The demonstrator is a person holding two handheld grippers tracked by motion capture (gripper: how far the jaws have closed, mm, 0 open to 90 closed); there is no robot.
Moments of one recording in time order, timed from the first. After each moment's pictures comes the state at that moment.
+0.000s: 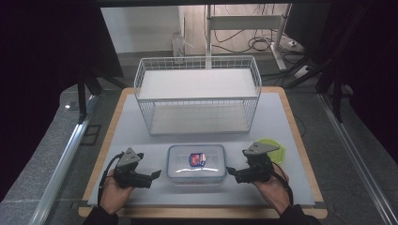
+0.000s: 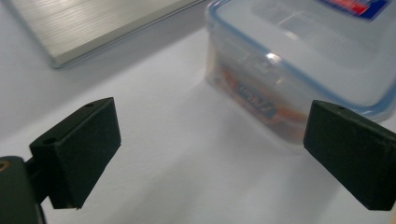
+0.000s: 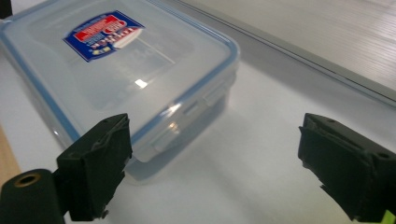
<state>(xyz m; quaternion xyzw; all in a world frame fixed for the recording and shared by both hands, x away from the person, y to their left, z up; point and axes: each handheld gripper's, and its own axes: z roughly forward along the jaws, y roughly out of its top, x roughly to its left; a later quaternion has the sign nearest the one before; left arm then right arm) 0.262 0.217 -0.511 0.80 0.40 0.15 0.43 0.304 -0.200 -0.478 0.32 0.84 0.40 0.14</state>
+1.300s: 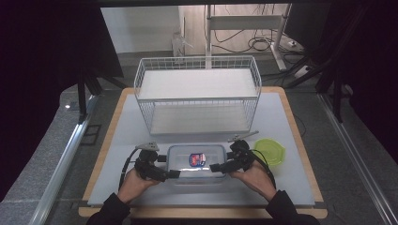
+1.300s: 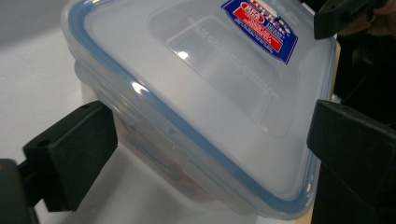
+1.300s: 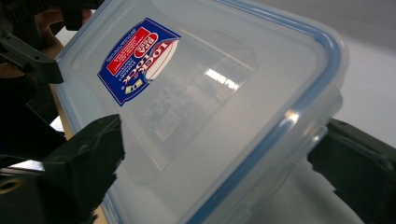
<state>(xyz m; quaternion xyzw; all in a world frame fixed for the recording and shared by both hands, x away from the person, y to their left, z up) 0.306 0.176 -0.520 0.81 0.36 -0.06 0.46 0.346 -0.158 -0.494 0.37 0.84 0.39 -0.07</state>
